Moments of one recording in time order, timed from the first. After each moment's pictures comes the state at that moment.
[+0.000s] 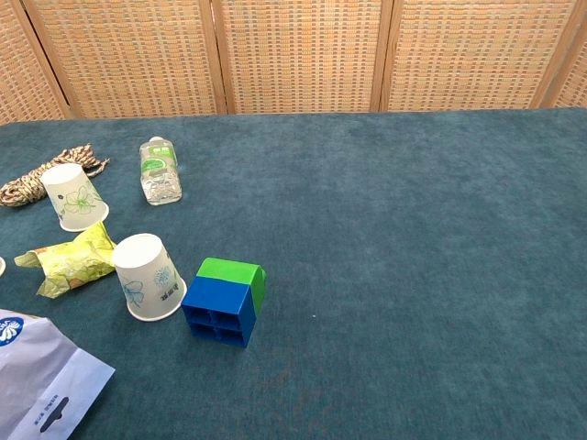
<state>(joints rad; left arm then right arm) -0.09 -1.18 -0.09 -1.68 1.41 1.50 0.18 0.09 -1.13 0.08 -1.63 -1.47 1.47 -0.08</state>
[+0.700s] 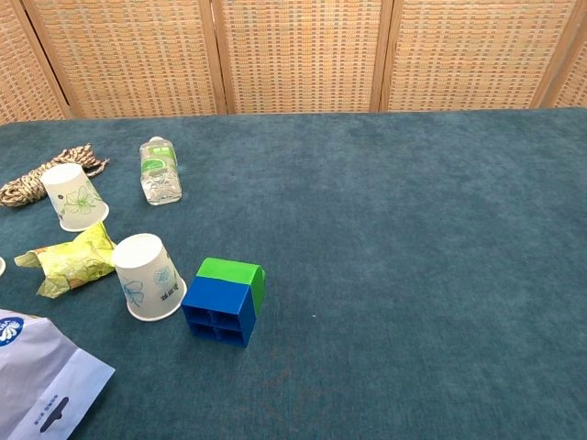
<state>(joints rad) -0.09 -1.18 -0.09 -1.67 1.41 1.50 0.15 0.09 -1.13 0.08 -1.63 -1.47 1.47 -0.08</state>
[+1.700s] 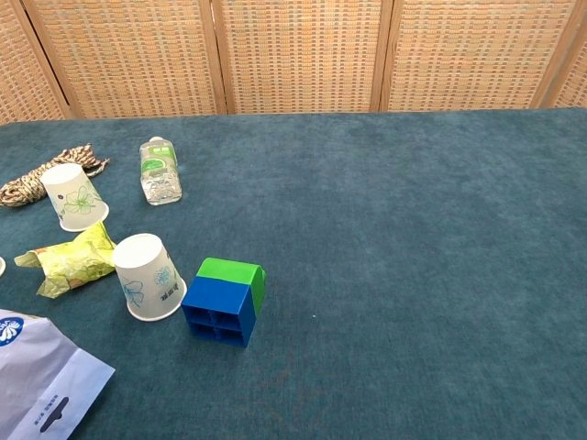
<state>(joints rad) -0.10 -1.17 -0.09 -1.68 1.41 1.50 0.15 0.09 -1.13 0.08 -1.63 -1.47 1.47 -0.08</state>
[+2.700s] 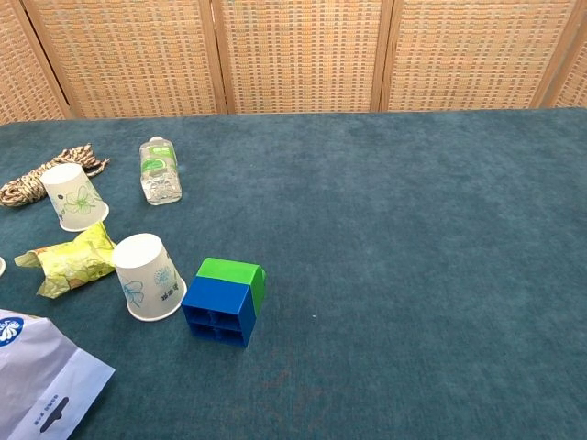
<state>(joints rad) -0.36 -1.01 -0.16 -1.58 1.05 0.93 0.17 0.09 -1.13 0.08 -1.62 -1.46 1.46 -0.07</state>
